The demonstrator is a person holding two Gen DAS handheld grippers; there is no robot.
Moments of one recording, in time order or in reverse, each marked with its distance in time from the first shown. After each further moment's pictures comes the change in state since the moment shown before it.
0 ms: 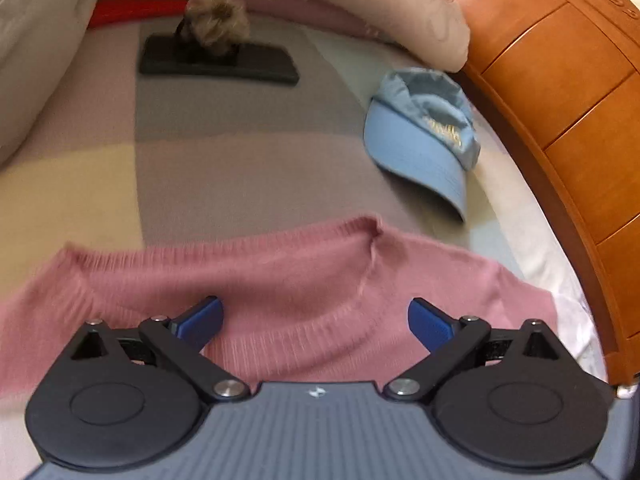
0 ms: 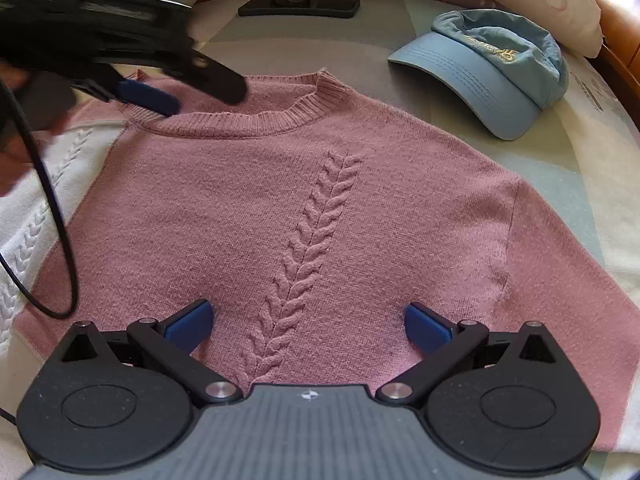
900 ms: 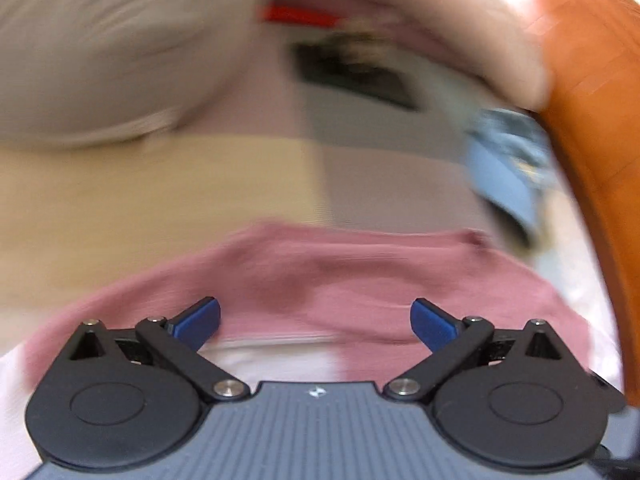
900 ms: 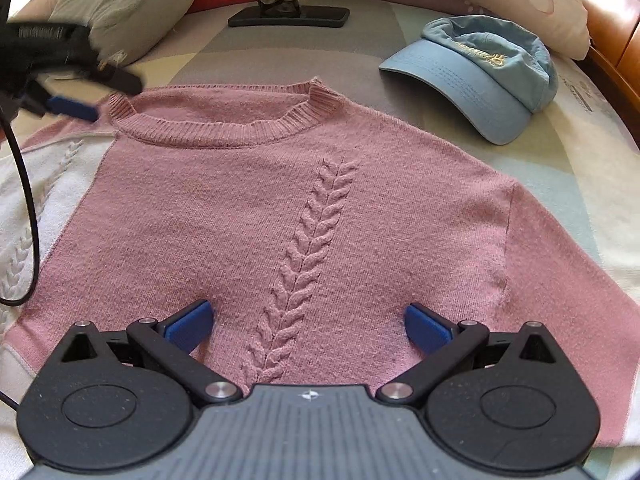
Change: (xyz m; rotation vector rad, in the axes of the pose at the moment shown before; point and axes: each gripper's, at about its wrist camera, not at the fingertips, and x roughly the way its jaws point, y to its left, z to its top) left arm -0.059 0.081 -0.020 -0.219 -0.015 0.180; right arm 0.004 0.002 -0.001 0.029 -0.045 -0.030
